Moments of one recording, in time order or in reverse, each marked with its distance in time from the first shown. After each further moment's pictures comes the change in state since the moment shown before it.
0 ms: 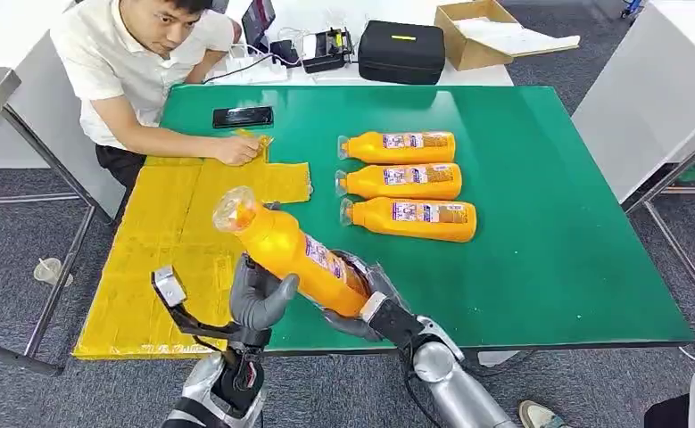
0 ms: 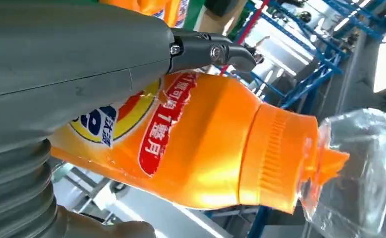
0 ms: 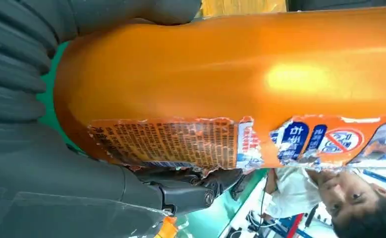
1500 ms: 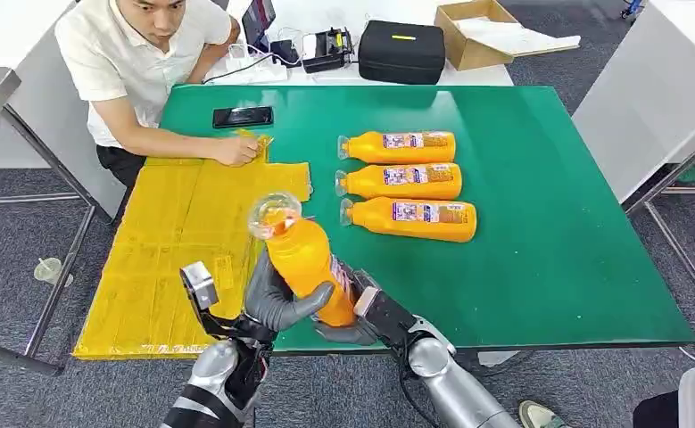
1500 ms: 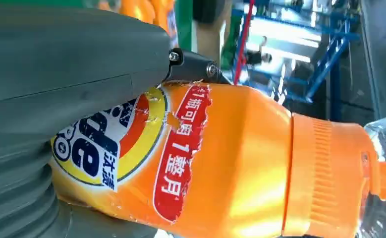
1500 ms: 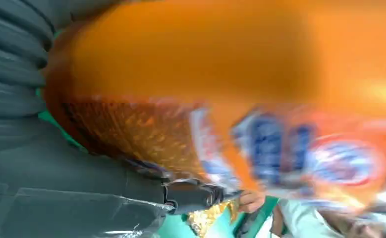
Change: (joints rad) left arm -0.046 -0.009 0.014 0.031 -0.312 -0.008 -0.104; right arm -0.044 -0.015 0.063 0.061 -0.132 0.075 0.044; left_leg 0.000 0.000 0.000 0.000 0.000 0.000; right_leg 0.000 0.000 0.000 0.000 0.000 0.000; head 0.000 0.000
